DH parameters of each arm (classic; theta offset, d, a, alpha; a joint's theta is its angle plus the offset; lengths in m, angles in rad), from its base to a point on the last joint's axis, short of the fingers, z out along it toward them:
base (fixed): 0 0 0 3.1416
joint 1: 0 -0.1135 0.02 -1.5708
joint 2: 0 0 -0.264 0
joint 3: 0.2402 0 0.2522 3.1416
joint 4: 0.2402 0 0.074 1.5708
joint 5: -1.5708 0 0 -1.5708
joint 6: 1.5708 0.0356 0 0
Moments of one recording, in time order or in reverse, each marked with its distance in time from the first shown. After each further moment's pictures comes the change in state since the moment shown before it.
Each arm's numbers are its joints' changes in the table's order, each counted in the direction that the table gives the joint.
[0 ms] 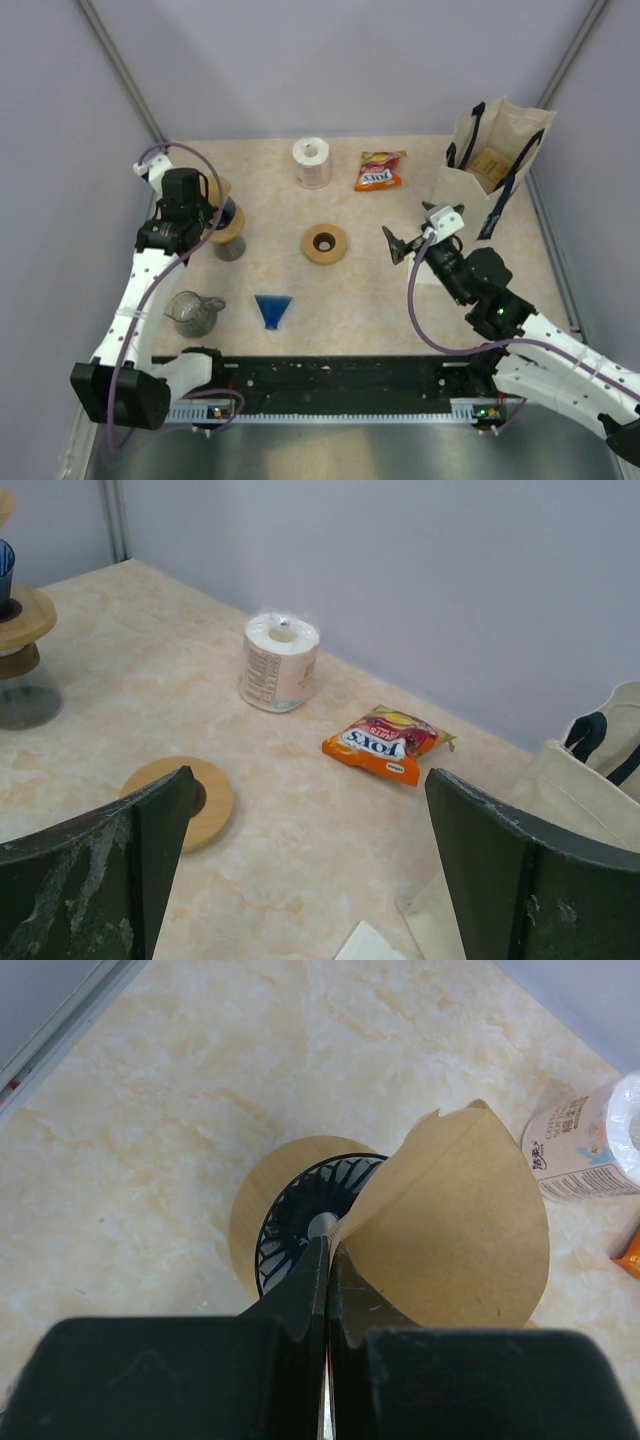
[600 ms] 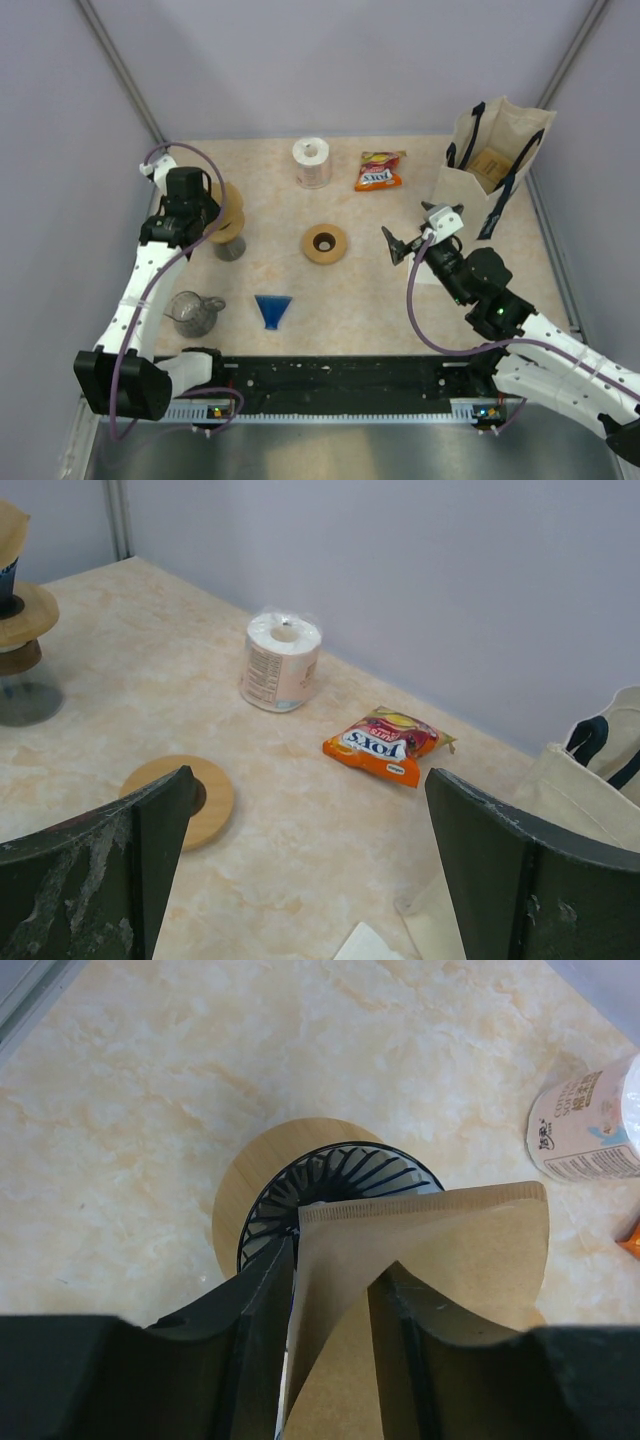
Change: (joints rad) left arm -0.009 -0.050 0.001 0.002 -0.048 -0.018; right arm 0.000 0.000 0.000 -0.001 0.010 -0.009
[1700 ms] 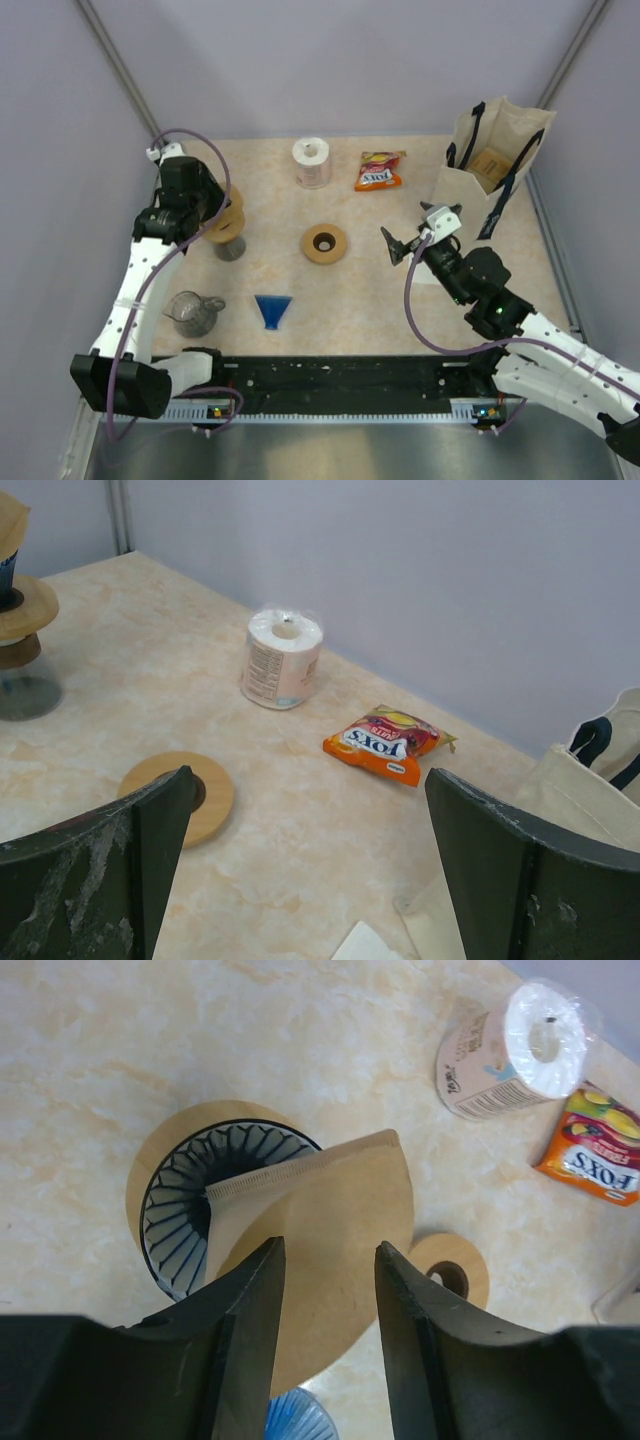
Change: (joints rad) left arm 0.015 0.013 0.108 0.056 -0.207 0.045; right arm 0.000 -0.008 0.000 0.000 0.007 -0.007
